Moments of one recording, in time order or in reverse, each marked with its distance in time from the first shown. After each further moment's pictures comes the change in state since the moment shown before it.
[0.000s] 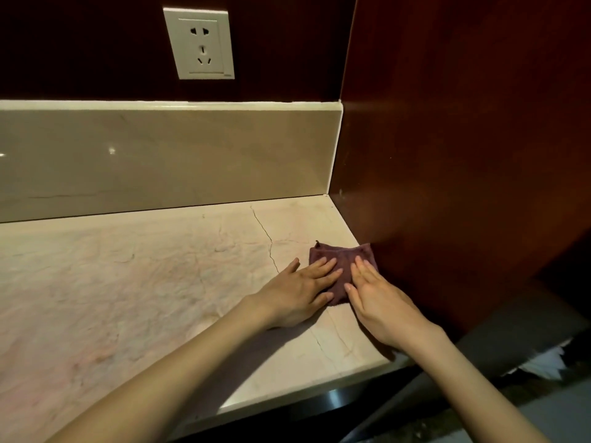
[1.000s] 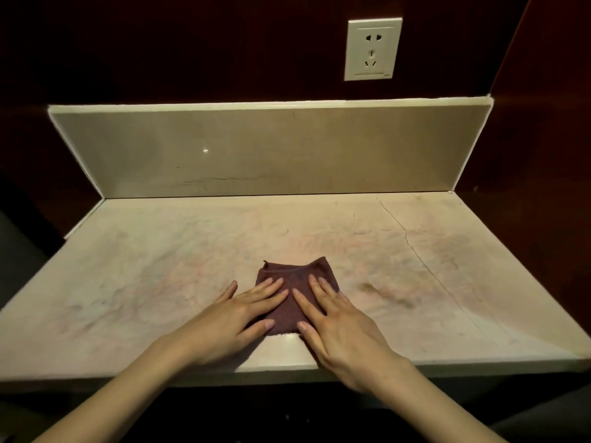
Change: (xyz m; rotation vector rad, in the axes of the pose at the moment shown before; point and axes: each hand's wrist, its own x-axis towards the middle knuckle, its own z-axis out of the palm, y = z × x) left_hand -0.301 -0.122 0.013 -0.097 0.007 -0.345; right_hand -0.038 -0.258 0.060 0.039 -0.055 -0.493
